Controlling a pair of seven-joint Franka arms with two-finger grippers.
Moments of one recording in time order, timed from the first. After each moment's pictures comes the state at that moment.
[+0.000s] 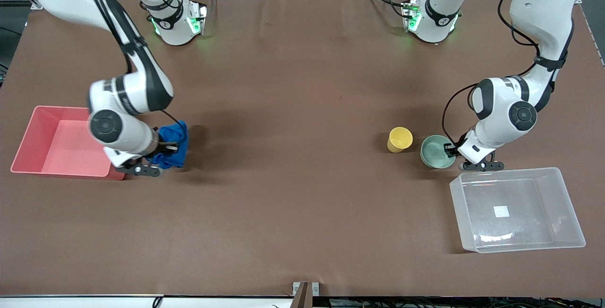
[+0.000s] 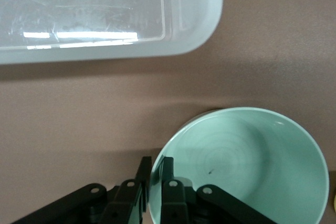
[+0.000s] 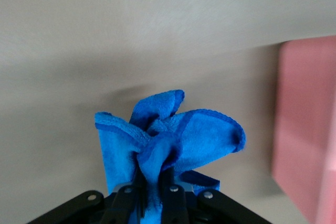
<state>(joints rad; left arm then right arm) 0.04 0.42 -0.07 -2.18 -0.03 2.58 0.01 -0.02 0.33 0.20 -1.86 -0.16 1.98 0.38</state>
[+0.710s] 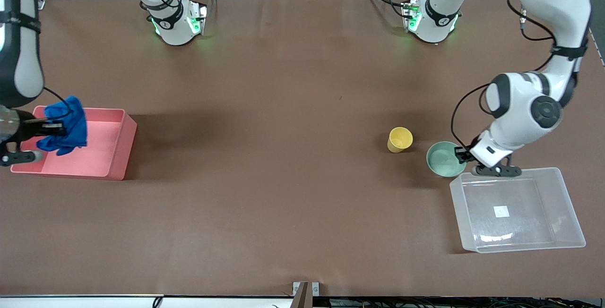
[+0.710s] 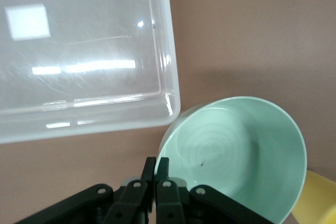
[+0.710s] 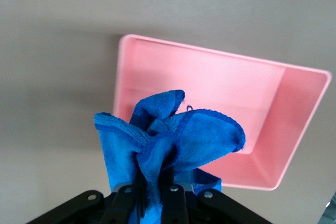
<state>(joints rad) 0.04 0.33 -0.08 -1.97 -0.03 2.32 0.06 -0.08 0.28 -0.19 -1.68 -0.10 1.77 -0.38</state>
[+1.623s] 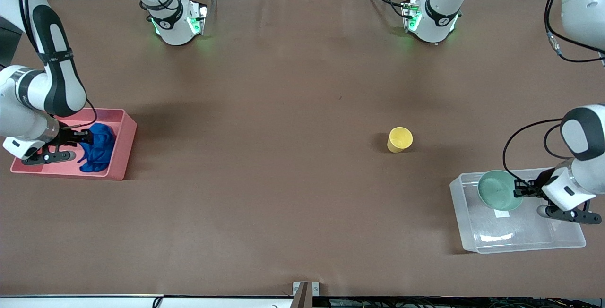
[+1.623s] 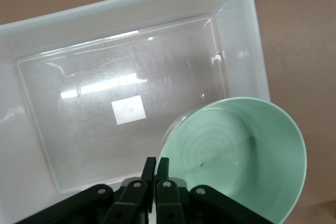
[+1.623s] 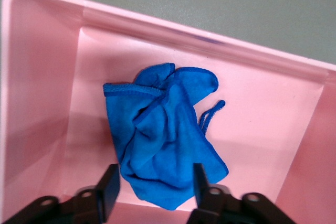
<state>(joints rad) 0.17 0.65 -0.06 -1.39 -0.02 2.07 0.31 -0.12 0.32 -0.22 -2.04 -0.10 2.28 -0.44</state>
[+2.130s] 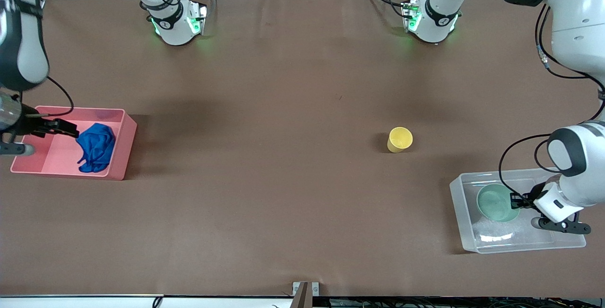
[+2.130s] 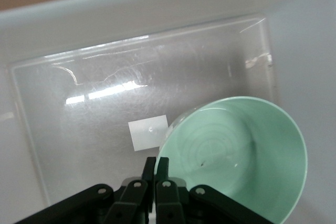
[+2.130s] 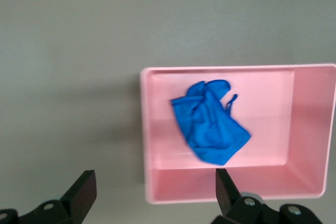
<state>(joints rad) 0.18 0.79 -0.03 -1.35 -0.02 2.20 0.31 -0.09 0.09 -0.10 -1.82 -0.02 1.88 -0.07</state>
